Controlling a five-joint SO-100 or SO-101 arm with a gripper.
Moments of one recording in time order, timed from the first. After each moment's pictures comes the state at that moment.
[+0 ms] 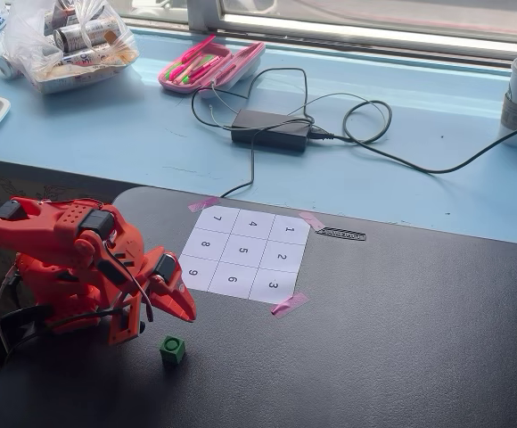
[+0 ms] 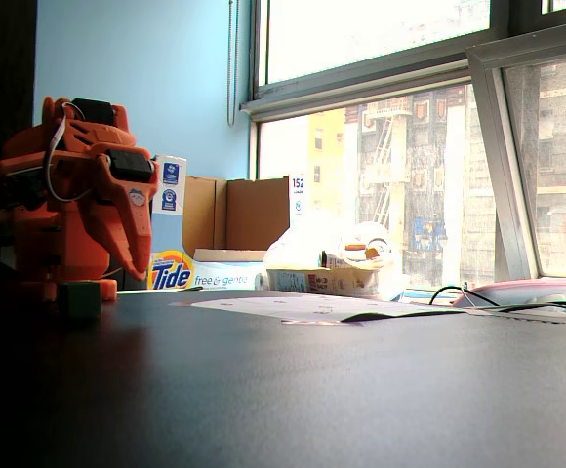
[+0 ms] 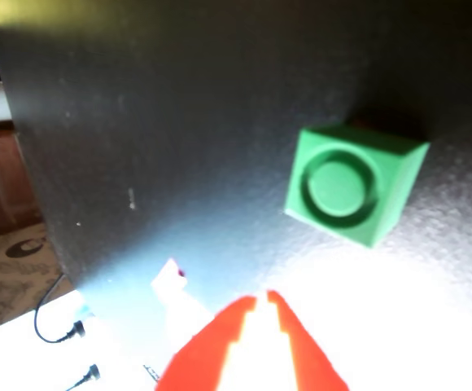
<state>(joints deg) 6.9 189.0 175.3 47.7 2.1</state>
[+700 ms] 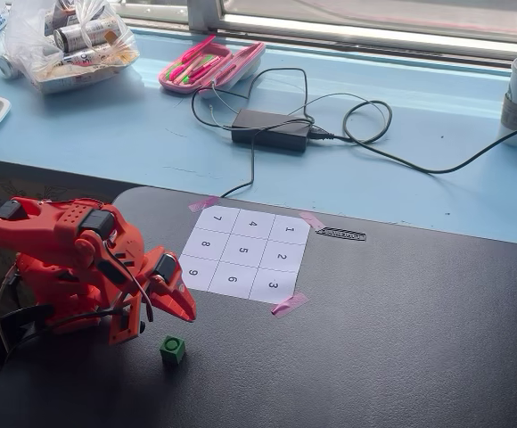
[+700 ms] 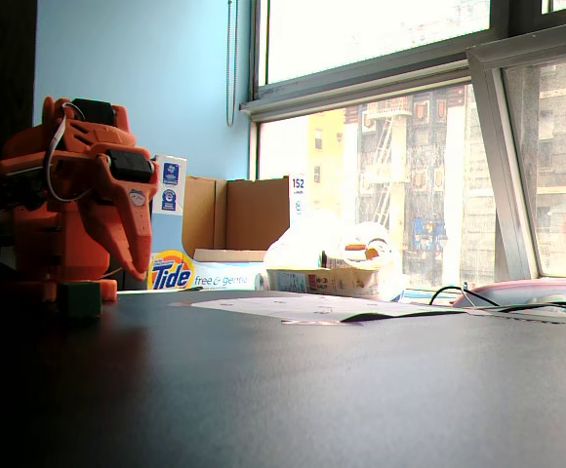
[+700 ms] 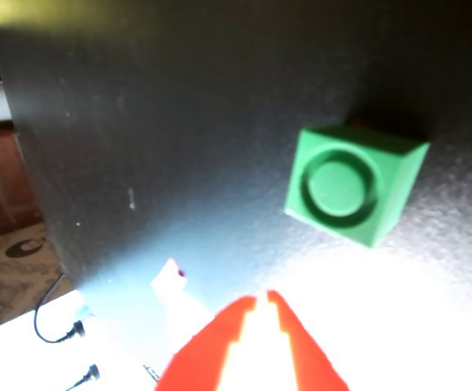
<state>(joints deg) 6.9 189.0 175.3 47.7 2.1</state>
